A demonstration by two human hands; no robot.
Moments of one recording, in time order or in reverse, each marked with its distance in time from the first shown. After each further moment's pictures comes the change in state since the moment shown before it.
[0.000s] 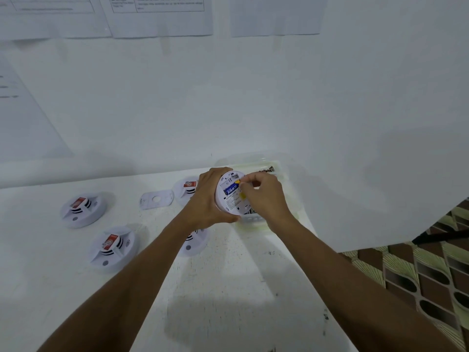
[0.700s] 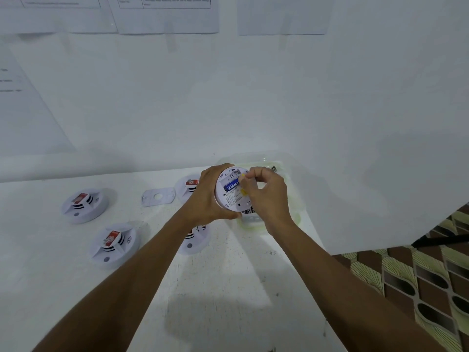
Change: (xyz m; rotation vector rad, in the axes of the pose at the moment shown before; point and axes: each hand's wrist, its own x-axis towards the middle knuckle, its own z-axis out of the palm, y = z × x) left_hand 0.001 -0.001 -0.001 -0.069 -0.045 -0.088; right_hand -0.009 -0.003 0.006 0.063 0.144 -0.098
